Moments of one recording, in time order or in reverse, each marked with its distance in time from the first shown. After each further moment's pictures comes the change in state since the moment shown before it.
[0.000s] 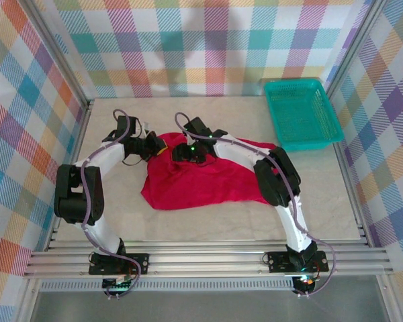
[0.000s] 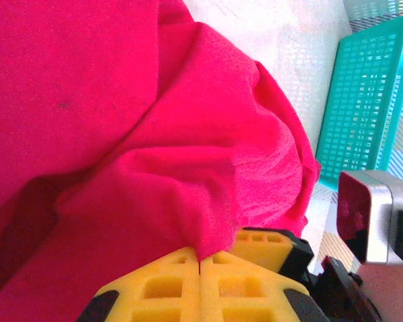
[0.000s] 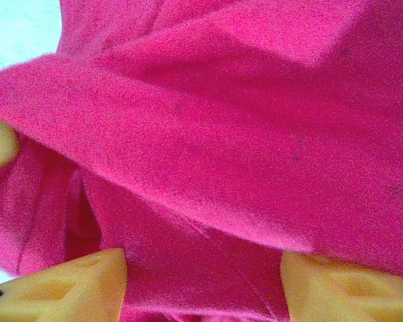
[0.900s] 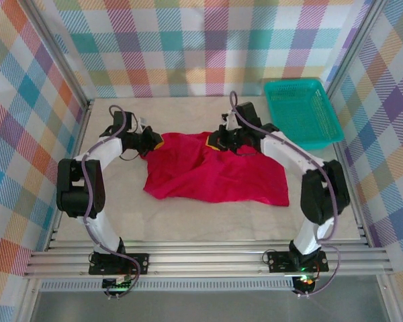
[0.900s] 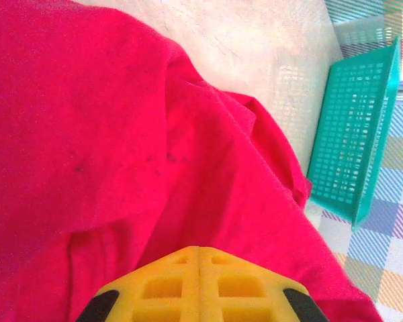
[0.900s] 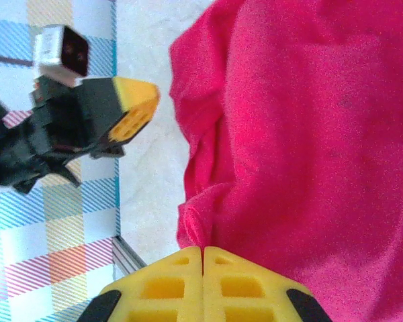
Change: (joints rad) left arm 0.031 0.071 0.084 -0.010 0.020 0.009; right arm -0.261 -0.406 -0.358 0.102 -0.350 0.138
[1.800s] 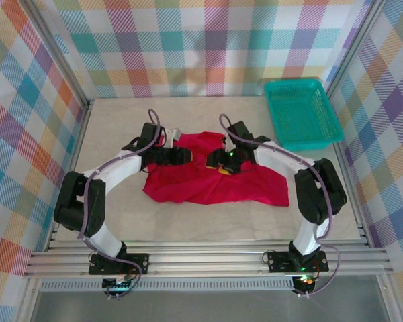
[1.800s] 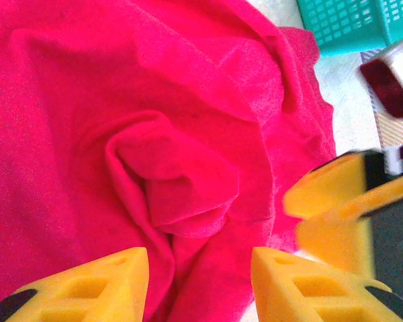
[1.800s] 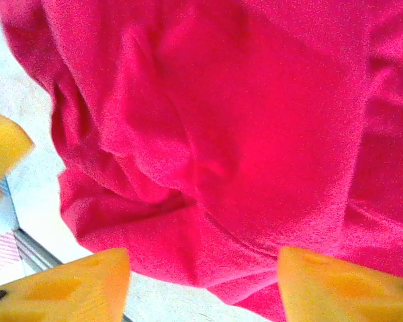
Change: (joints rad) left arm -0.293 -0.156 -0.167 0.057 -0.089 0.338; right arm 0.051 -0.005 -0.173 -0.110 0.159 -0.090
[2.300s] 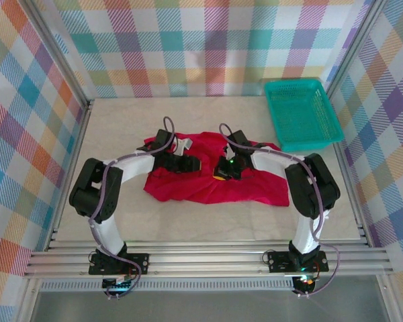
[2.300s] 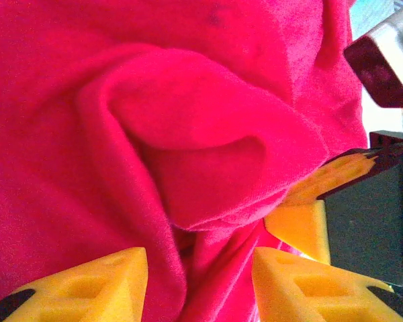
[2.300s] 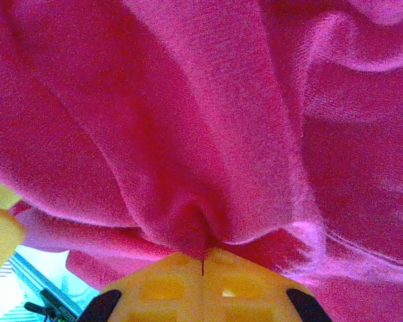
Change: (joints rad) left arm -0.074 0.169 0.019 0.052 0.035 -0.013; right arm -0.011 0.059 -0.080 0.097 -0.004 0.052
